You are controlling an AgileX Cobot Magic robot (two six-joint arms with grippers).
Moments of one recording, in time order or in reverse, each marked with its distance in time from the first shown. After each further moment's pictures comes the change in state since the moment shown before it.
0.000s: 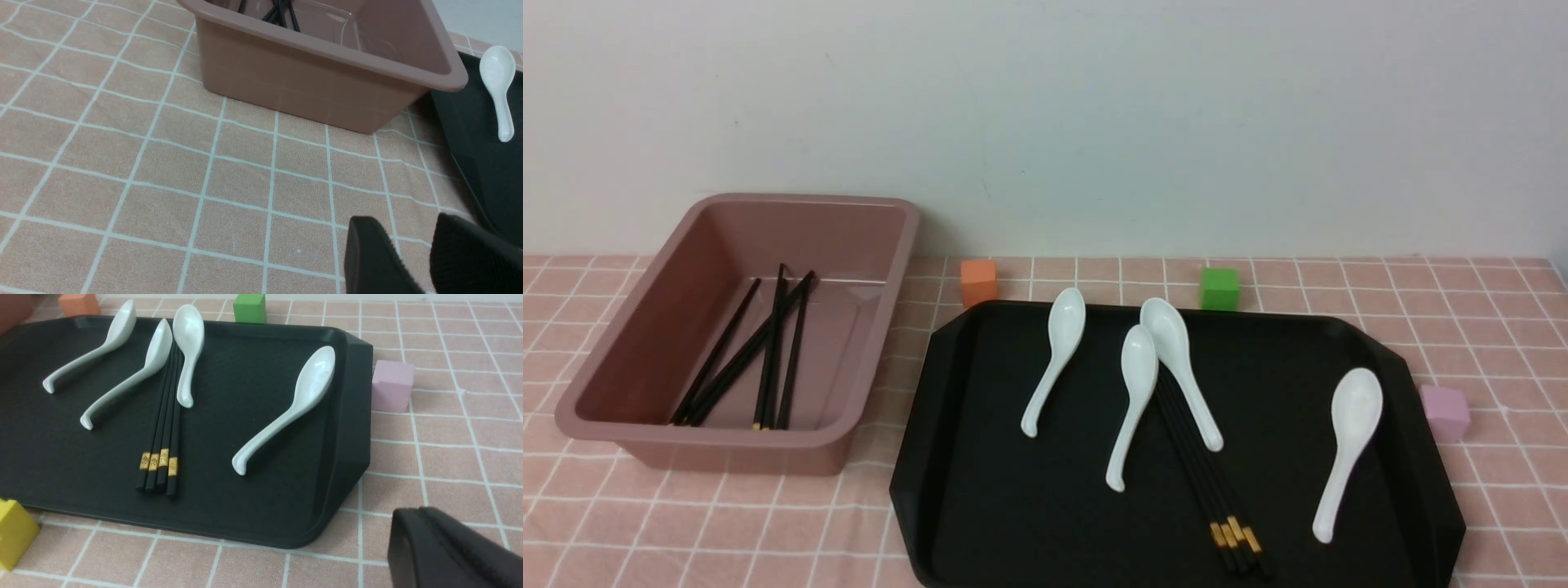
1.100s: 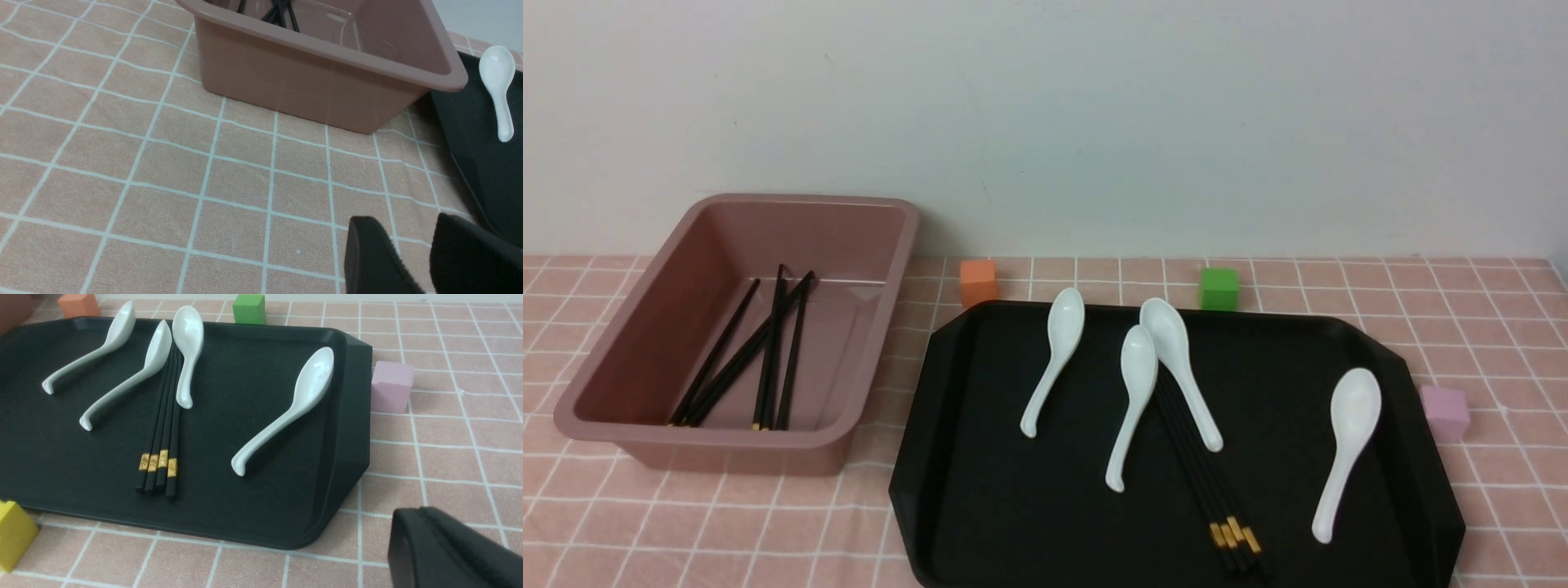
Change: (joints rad) right arm 0.000 0.000 0.000 0.001 -0.001 0.000; left arm 0.000 0.000 0.000 0.000 0.001 0.000
